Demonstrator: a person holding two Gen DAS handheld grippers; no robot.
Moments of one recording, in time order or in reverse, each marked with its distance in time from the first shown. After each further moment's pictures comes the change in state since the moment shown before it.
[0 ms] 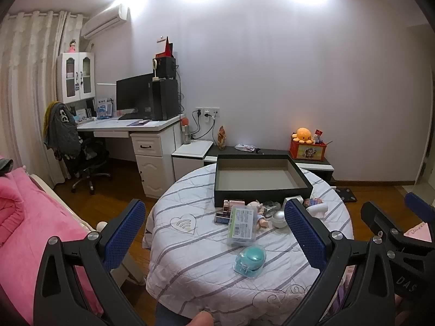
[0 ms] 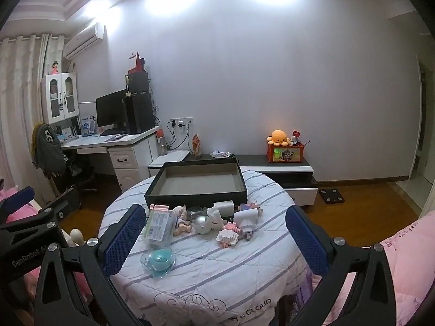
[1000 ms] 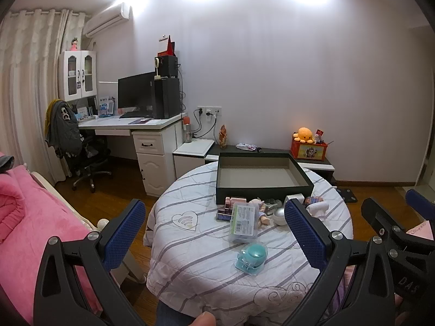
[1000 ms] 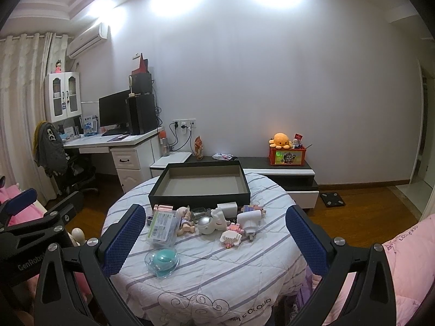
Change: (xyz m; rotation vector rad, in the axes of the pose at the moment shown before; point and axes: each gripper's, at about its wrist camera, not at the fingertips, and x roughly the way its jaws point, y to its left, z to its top) left arm -0.002 0.004 -0.006 -0.012 0.006 0.002; right arm -0.007 0.007 -0.001 -0.014 -0.010 0.006
